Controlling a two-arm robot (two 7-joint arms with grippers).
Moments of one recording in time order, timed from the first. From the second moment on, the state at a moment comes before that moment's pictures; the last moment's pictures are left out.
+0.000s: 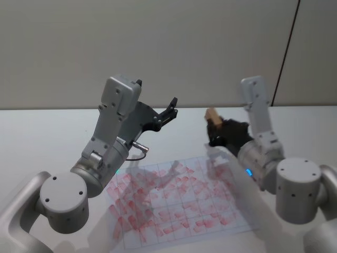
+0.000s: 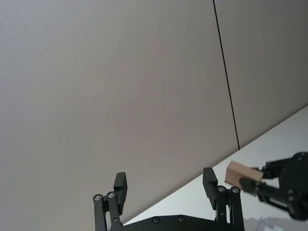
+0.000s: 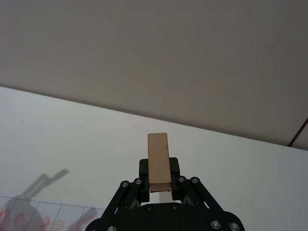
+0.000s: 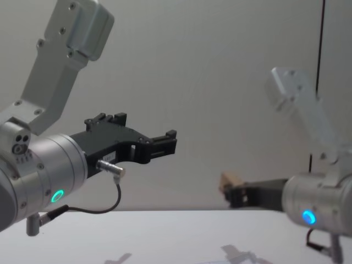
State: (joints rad) left arm -0.24 0.38 0.45 -1.63 -0.20 0.01 -0.01; right arm 0.25 0.01 -0.31 -1.46 0.06 0.39 0.08
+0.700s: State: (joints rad) left arm -0.24 0.38 0.45 -1.63 -0.20 0.01 -0.01; right arm 0.14 0.09 -0.24 -1.60 0.13 0.45 -0.02
